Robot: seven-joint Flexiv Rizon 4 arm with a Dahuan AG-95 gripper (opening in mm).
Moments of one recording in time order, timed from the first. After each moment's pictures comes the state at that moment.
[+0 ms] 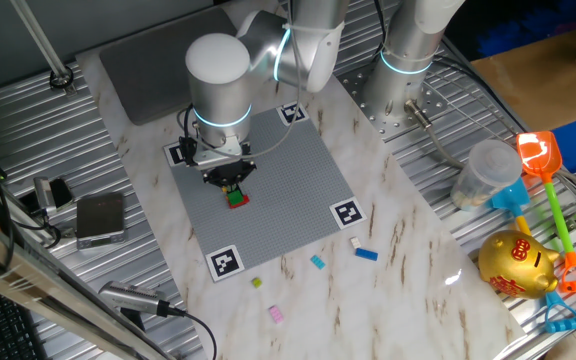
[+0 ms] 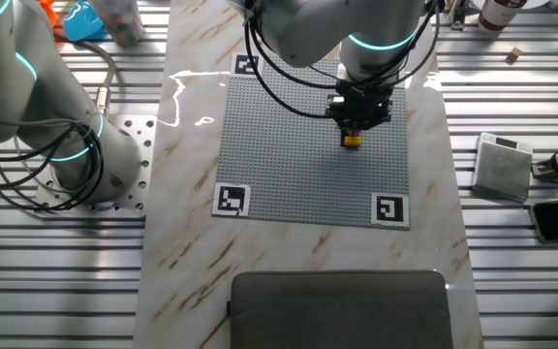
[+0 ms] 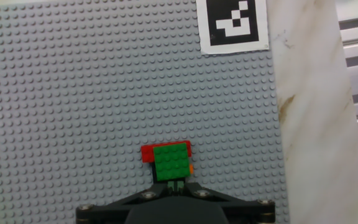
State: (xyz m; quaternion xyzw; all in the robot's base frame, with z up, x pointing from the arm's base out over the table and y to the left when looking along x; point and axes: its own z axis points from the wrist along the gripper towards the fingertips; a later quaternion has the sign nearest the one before) arm 0.508 0.065 0.029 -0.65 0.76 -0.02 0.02
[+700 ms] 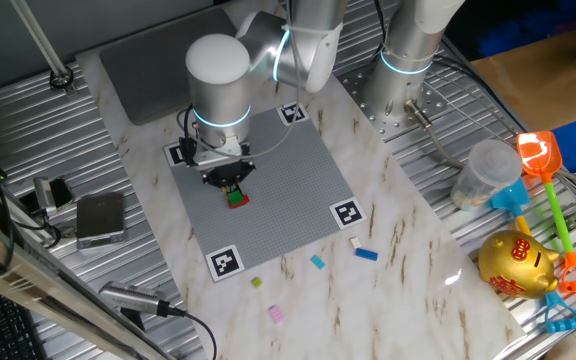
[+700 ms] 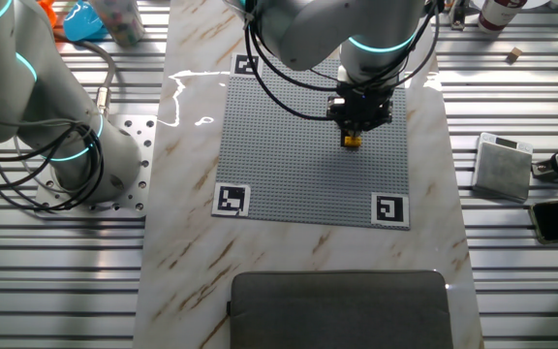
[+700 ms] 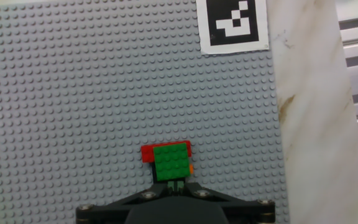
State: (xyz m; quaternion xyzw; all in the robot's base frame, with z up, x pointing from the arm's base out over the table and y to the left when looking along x) arm 0.511 0.064 0.026 -0.65 0.76 -0.02 0.02
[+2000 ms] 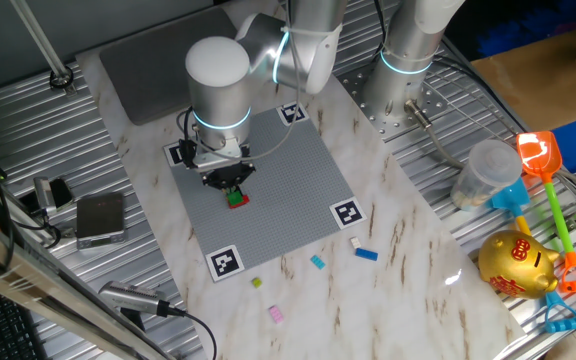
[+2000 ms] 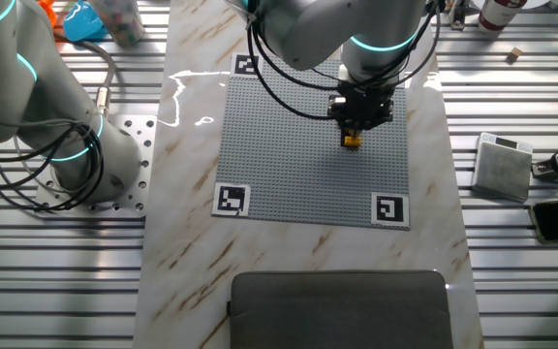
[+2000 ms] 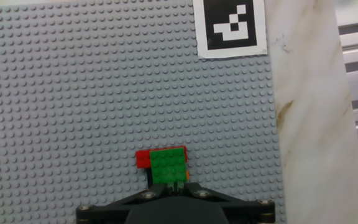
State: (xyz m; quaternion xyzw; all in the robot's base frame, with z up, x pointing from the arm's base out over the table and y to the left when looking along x) arm 0.512 0.066 0.026 -0.65 0.76 -0.02 0.02
